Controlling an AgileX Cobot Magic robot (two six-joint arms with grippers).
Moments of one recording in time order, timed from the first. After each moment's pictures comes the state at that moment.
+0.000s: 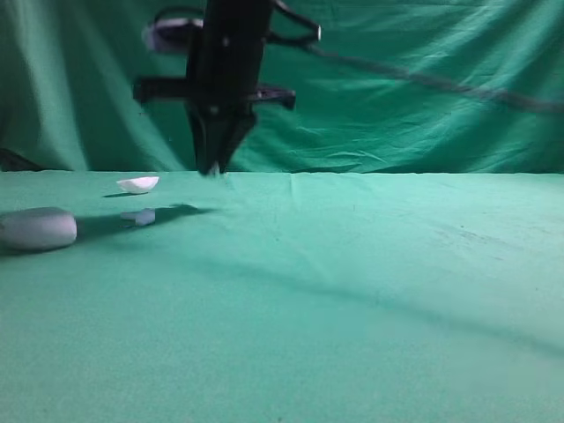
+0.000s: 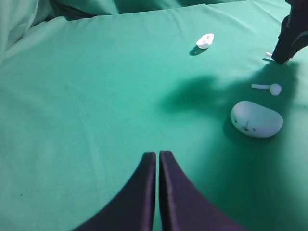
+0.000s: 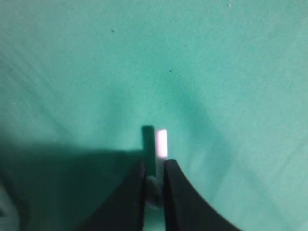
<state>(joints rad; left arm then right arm) -0.05 -0.01 0.02 0.00 0.36 0.08 0.67 2.44 -2.24 0.00 1.07 -0.10</state>
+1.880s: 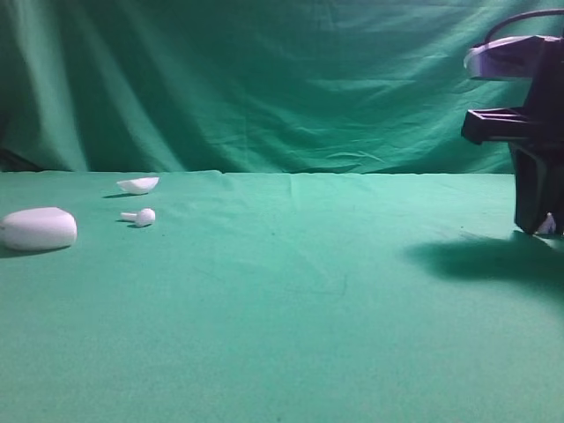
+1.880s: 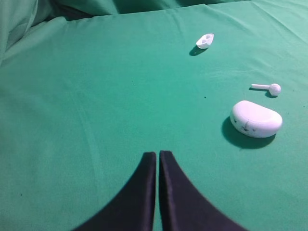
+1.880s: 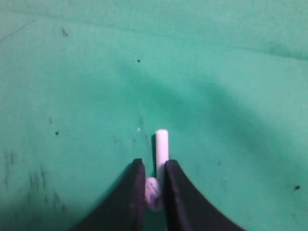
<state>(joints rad) -0.05 -0.01 0.02 0.00 0.36 0.08 0.24 1.73 -0.92 -0.01 0.52 0.02</state>
